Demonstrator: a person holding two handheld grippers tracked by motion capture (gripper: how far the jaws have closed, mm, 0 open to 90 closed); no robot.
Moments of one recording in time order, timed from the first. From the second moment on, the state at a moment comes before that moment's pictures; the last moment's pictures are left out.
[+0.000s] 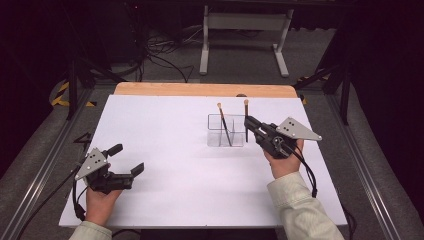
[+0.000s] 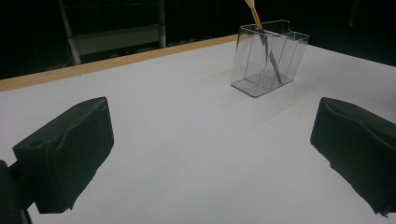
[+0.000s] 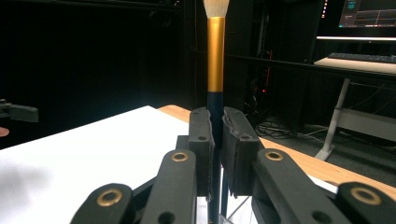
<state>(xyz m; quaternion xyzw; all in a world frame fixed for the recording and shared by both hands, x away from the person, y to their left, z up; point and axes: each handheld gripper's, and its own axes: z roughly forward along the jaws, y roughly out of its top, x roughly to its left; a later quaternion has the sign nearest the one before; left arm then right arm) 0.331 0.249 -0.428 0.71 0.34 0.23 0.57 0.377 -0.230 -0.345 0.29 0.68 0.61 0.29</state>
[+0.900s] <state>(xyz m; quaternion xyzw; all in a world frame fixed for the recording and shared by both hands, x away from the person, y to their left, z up) 0.331 0.250 -0.427 0.71 0.34 0.23 0.57 0.423 -0.197 -0.335 0.29 0.68 0.60 0.31</state>
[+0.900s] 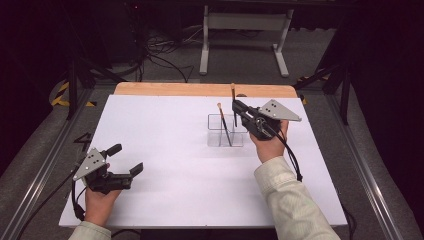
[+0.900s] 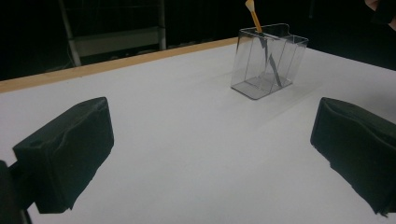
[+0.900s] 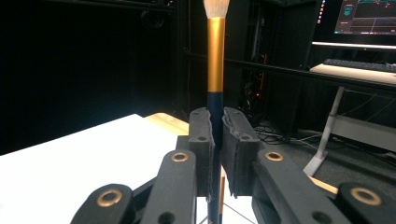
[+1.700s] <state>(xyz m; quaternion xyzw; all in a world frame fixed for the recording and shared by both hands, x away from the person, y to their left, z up) 0.332 0.250 -0.428 0.71 0.34 0.23 0.57 0.454 -0.189 -0.350 0.33 0.68 0.59 0.29</state>
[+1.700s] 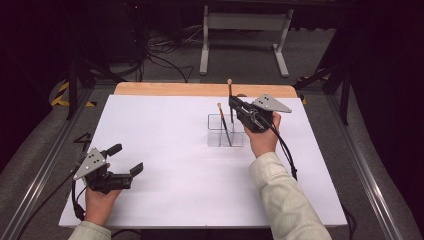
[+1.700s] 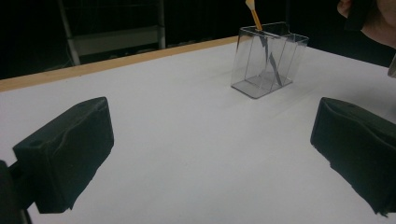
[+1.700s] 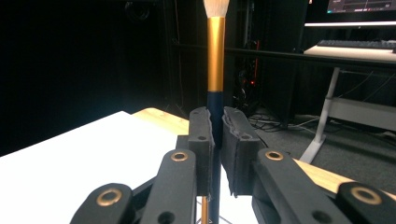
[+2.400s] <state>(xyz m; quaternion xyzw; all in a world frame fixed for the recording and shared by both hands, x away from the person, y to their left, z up) 0.332 0.251 -0.428 0.71 0.34 0.23 0.57 0.460 -0.184 -0.378 0.36 0.69 0.57 0.27</state>
